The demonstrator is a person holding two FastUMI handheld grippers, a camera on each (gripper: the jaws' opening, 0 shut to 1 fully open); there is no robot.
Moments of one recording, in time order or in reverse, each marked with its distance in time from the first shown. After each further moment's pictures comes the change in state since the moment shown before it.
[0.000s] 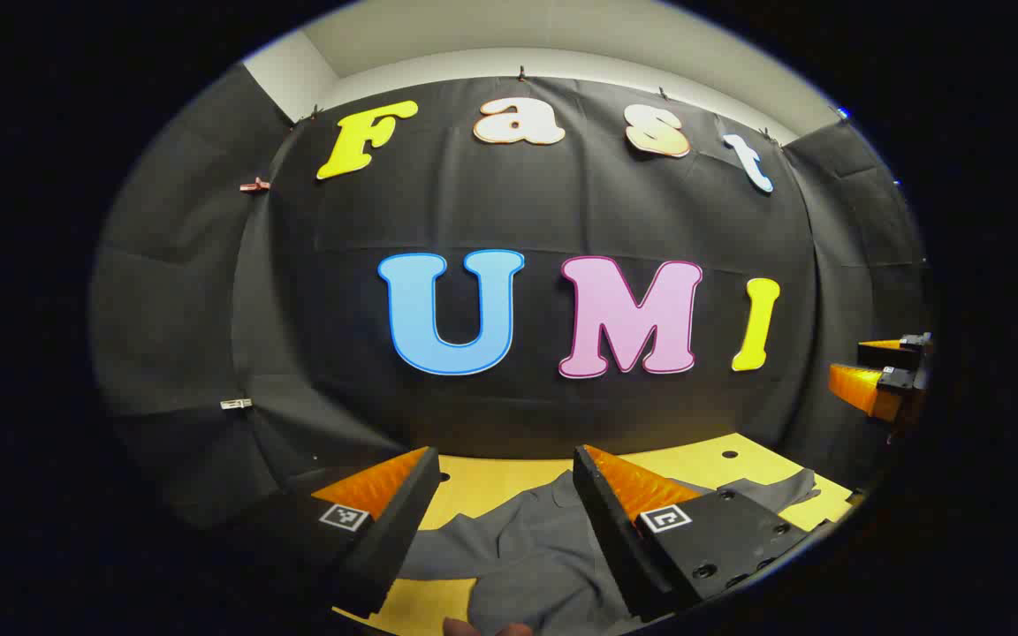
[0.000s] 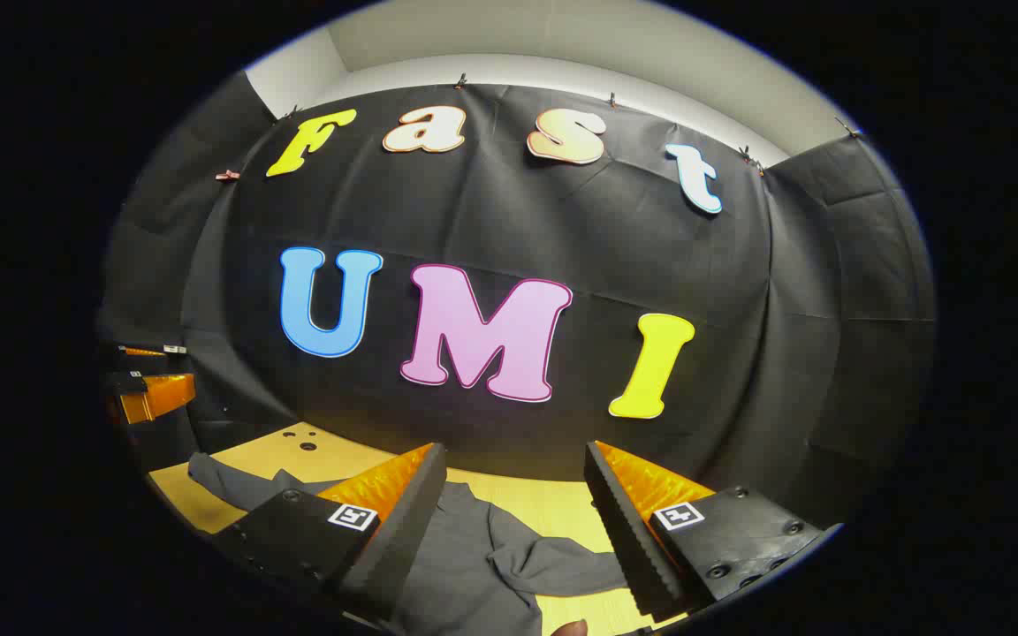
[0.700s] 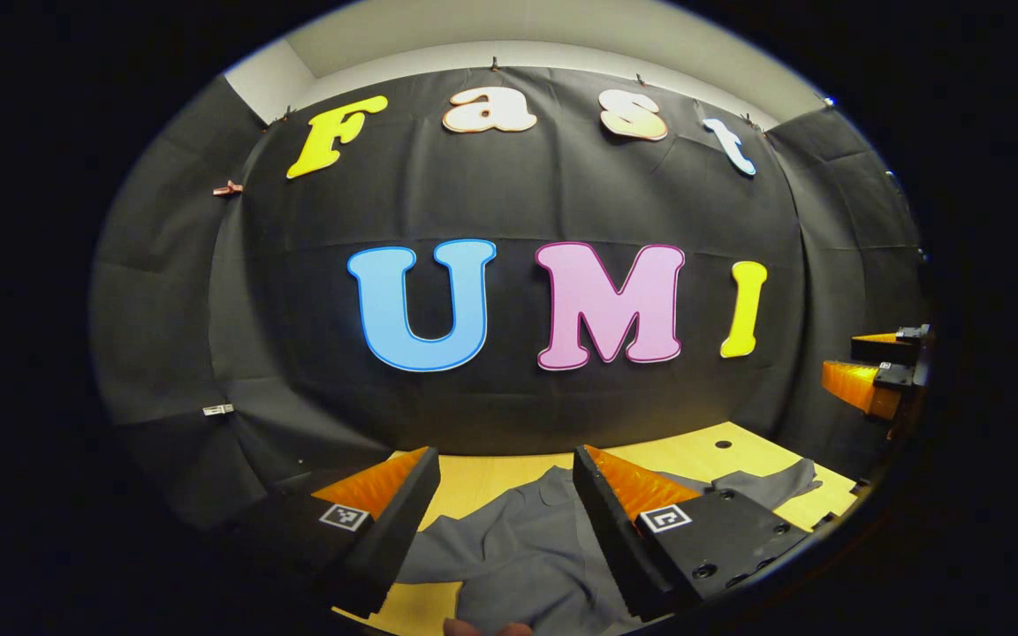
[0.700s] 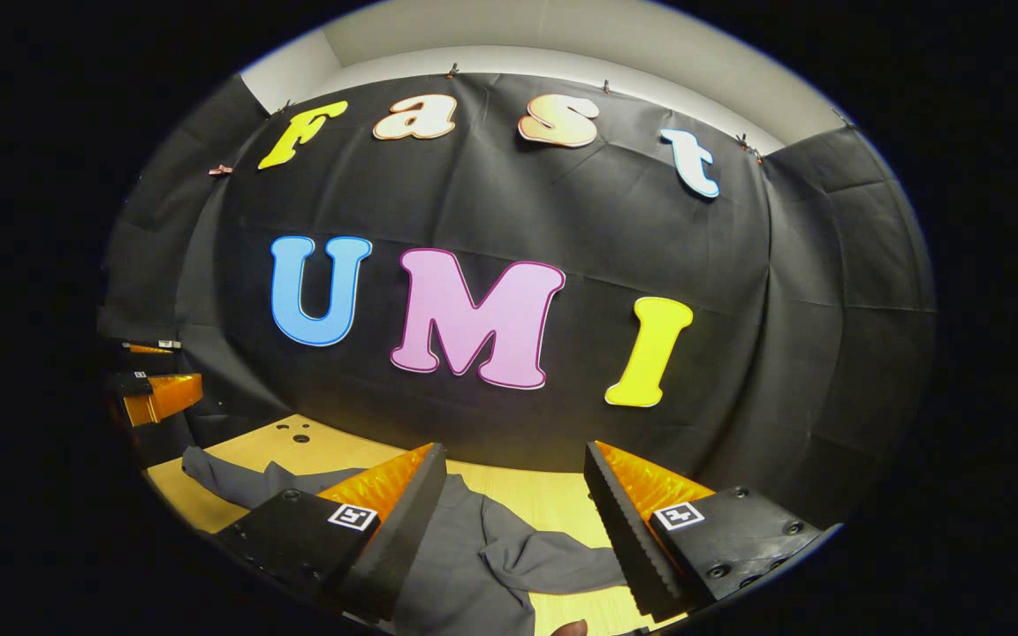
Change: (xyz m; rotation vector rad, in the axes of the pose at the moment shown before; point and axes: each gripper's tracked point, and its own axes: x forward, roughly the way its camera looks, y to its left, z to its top) left arm 0.016 -0.024 -0.008 0.038 0.029 -0.041; right arm 0.013 -0.013 -0.022 0.012 0.038 -0.005
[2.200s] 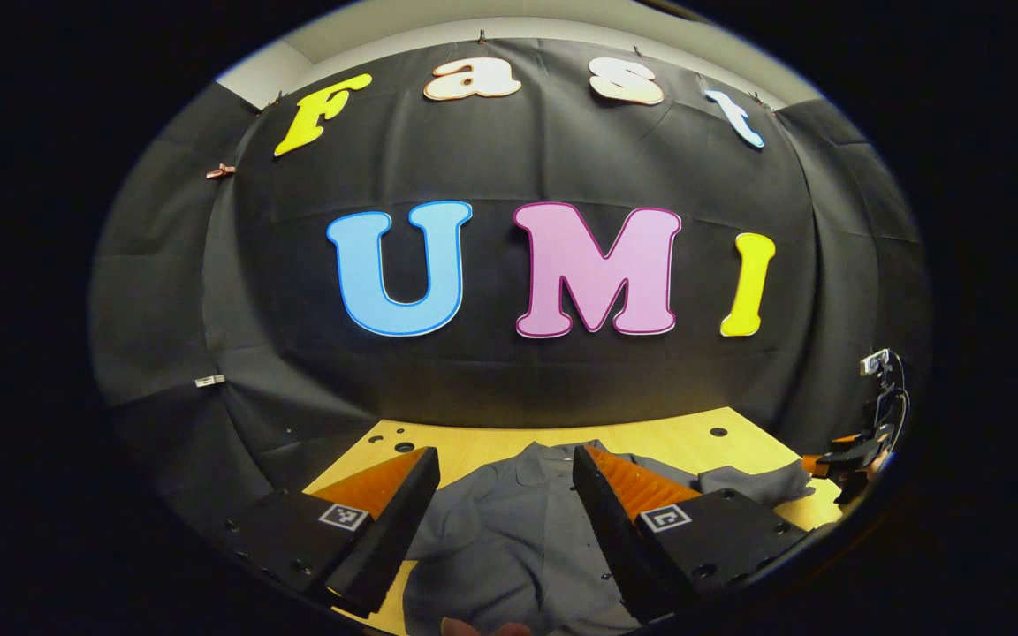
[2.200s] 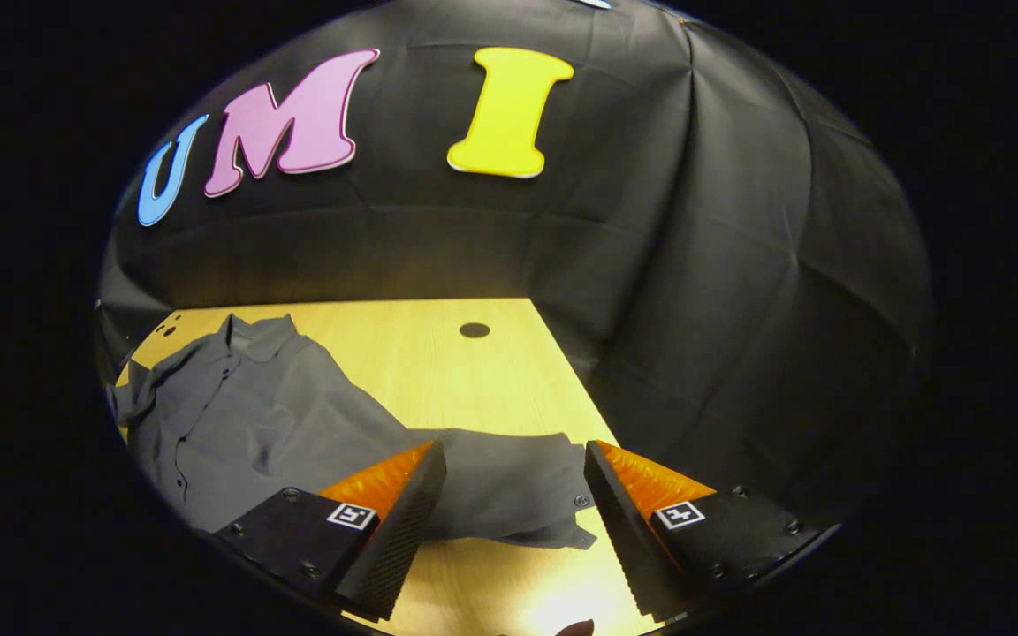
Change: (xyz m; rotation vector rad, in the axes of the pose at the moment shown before) left arm 0.024 -0.069 -0.028 -0.024 0.114 0.067; right arm 0.092 -0.245 -0.332 0.097 0.557 -0.197
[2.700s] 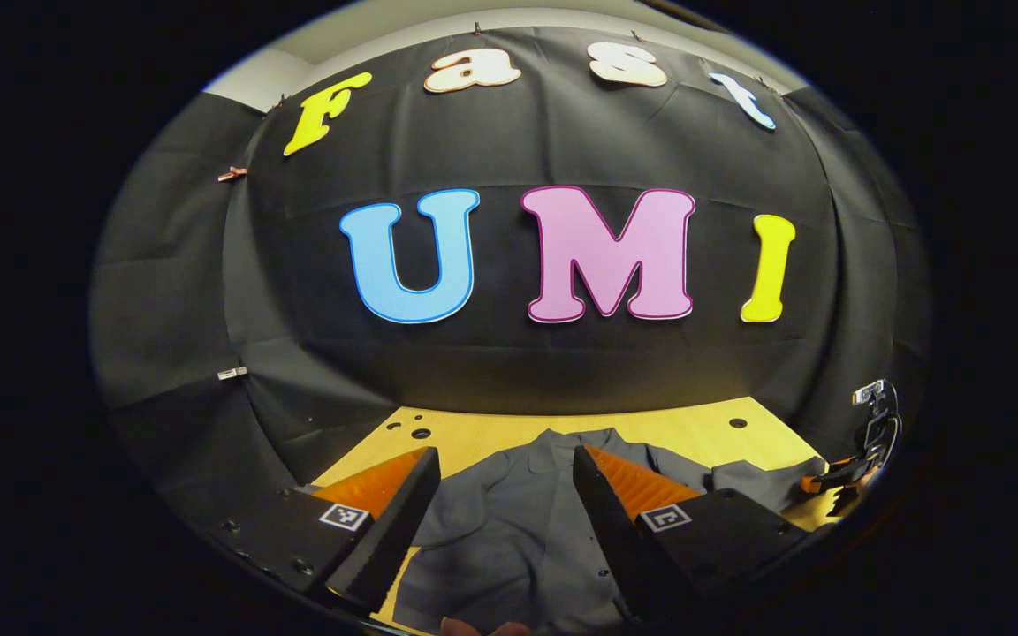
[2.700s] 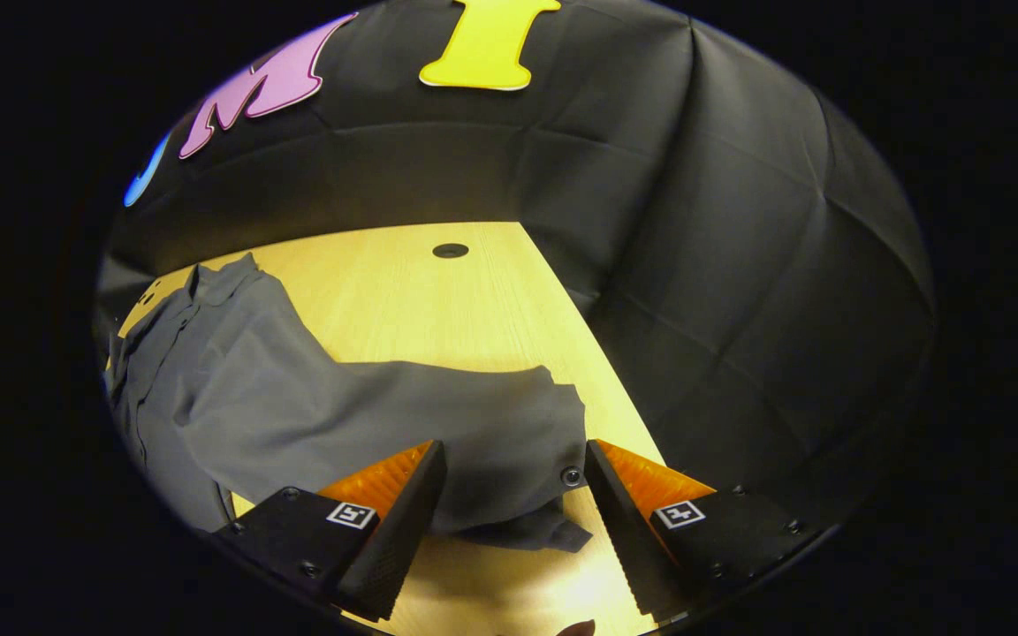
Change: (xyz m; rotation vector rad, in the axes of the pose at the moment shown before) left arm -0.003 -0.018 -0.012 0.016 0.050 0.084; right arm 0.057 -0.026 -0.070 0.004 0.183 0.003
